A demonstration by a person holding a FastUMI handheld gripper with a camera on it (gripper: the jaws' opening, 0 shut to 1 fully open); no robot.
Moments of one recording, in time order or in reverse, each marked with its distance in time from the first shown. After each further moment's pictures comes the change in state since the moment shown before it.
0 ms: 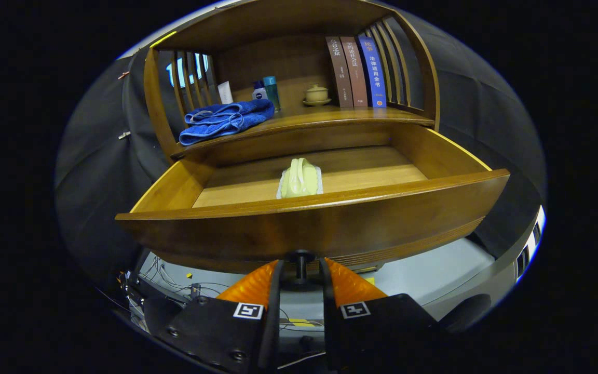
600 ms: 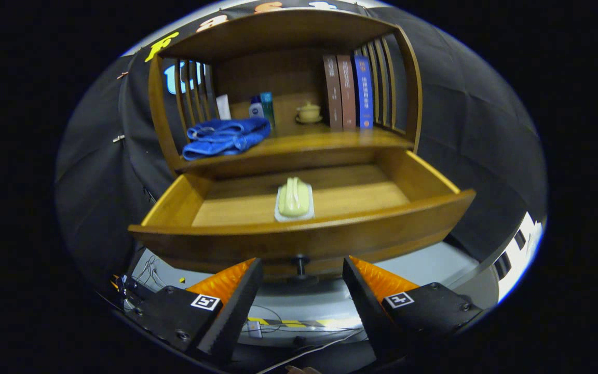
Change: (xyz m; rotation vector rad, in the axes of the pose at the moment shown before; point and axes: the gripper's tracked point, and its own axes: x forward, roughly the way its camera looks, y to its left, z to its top) arm -0.059 0.008 0.054 -0.033 -0.086 -0.076
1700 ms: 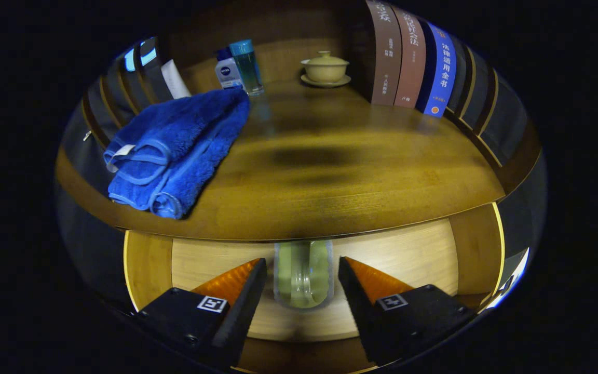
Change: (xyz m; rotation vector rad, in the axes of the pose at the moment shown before) arm 0.197 0.018 0.058 0.002 0.485 0.002
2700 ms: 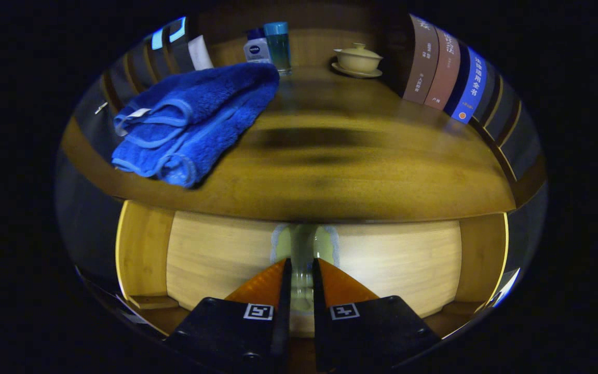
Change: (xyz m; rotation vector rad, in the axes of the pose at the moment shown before) arm -0.012 0.015 -0.021 -0.110 0.021 0.052
